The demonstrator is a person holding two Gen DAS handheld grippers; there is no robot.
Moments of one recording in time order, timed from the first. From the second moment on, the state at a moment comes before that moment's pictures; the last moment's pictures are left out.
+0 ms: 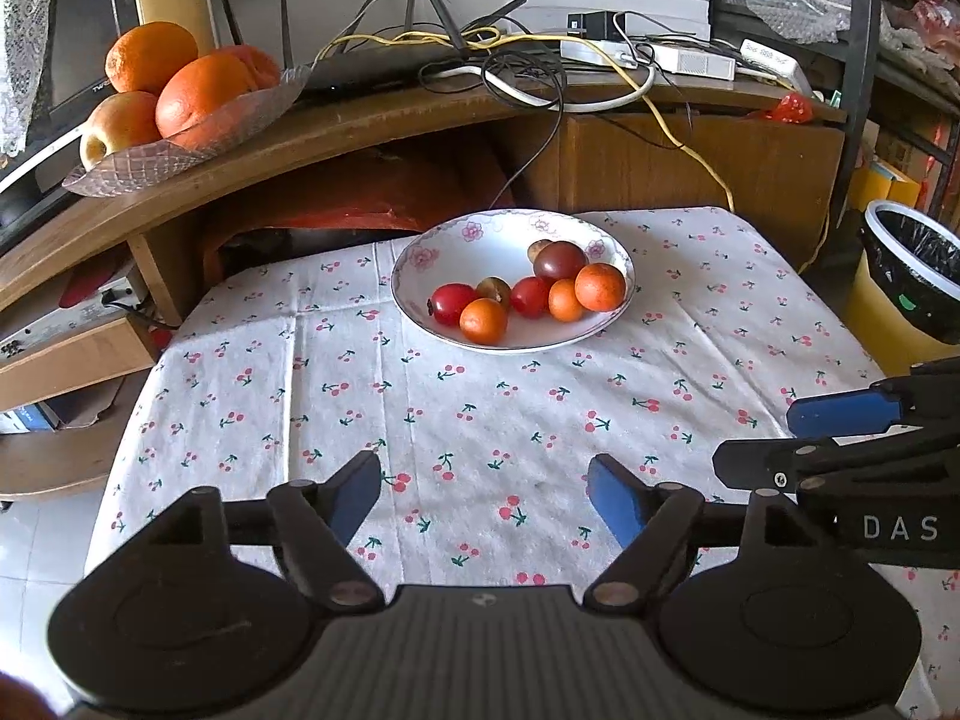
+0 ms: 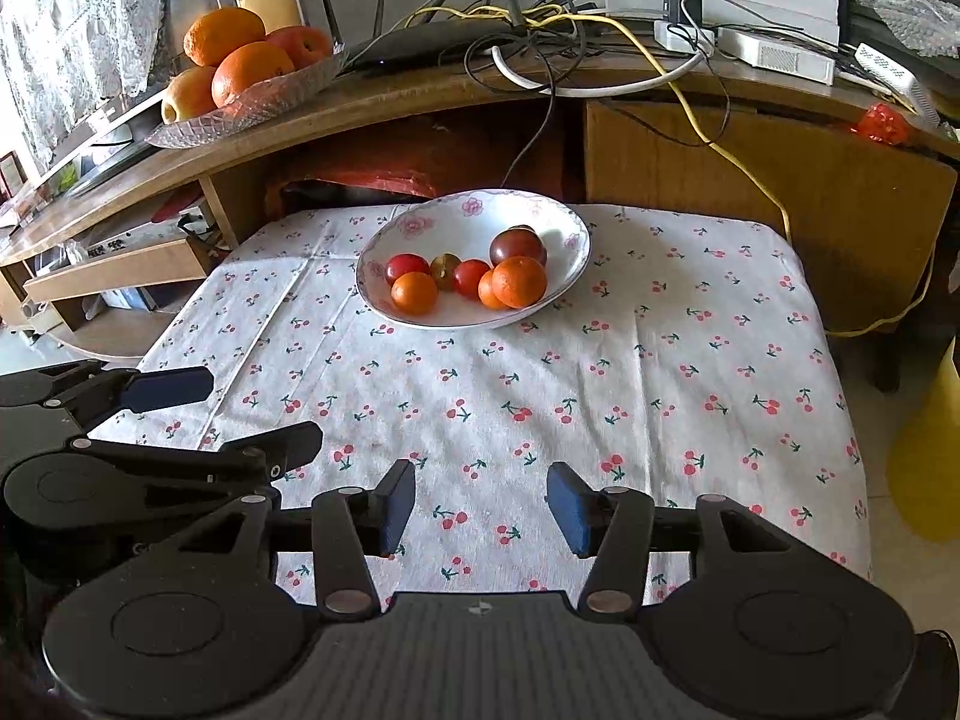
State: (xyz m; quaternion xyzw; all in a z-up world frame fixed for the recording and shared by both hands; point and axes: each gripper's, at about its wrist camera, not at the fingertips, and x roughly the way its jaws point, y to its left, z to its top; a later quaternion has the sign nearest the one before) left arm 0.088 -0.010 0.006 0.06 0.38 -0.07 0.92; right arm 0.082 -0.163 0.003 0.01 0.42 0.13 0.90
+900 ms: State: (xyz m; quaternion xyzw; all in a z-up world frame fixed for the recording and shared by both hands) left arm 0.048 -0.006 0.017 0.04 0.36 -0.03 0.93; right arm 0.042 -0.166 0.012 0.03 0.41 0.12 0.90
